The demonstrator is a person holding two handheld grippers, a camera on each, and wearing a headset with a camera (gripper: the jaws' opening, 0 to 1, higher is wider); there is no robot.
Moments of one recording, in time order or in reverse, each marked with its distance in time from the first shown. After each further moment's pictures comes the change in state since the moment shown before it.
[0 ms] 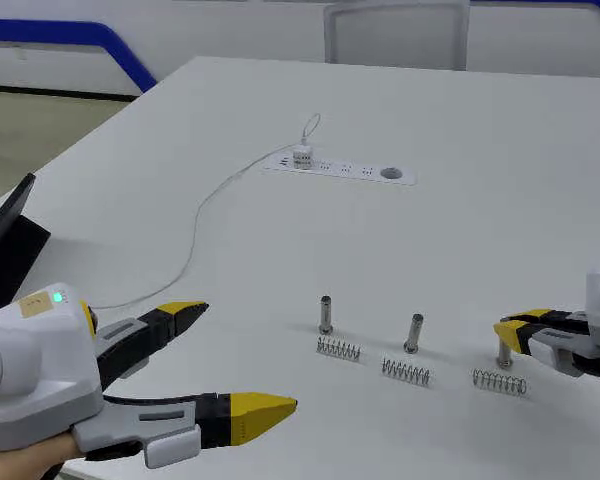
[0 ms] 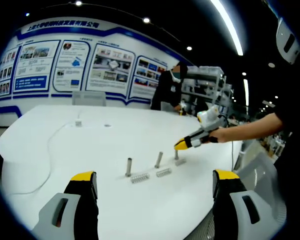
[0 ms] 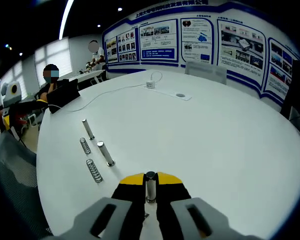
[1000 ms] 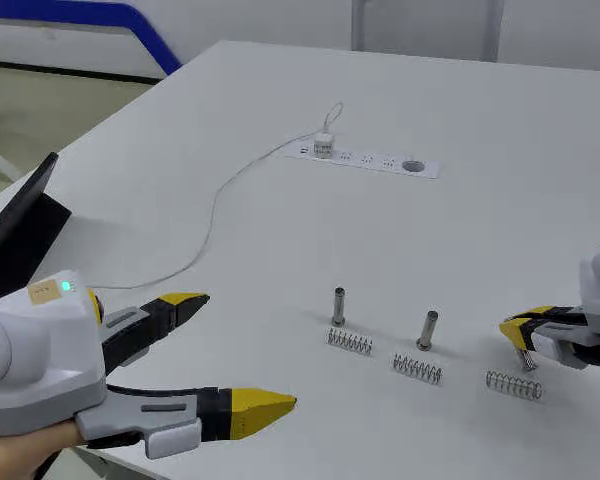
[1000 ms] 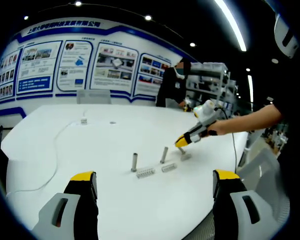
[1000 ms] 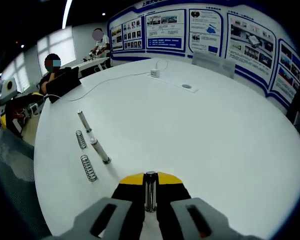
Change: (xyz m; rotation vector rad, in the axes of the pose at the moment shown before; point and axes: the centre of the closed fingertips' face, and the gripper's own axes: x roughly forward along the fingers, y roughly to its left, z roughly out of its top) left arm -0.006 0.007 -0.007 0.016 0.021 0.051; right arm 0.015 -0.003 -0.001 -0.043 0.107 0.031
